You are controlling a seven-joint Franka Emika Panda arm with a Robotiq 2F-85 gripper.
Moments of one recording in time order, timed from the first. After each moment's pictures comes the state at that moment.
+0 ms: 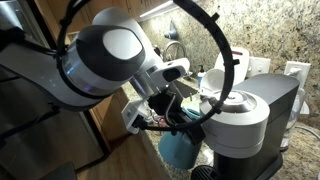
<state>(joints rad) -0.19 0.00 -0.11 -2.49 -0.86 2.69 0.68</state>
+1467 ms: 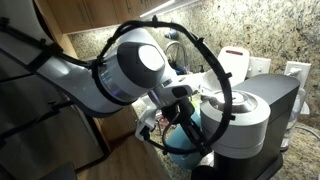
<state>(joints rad) -0.11 0.16 -0.18 -2.38 -0.92 2.64 1.06</state>
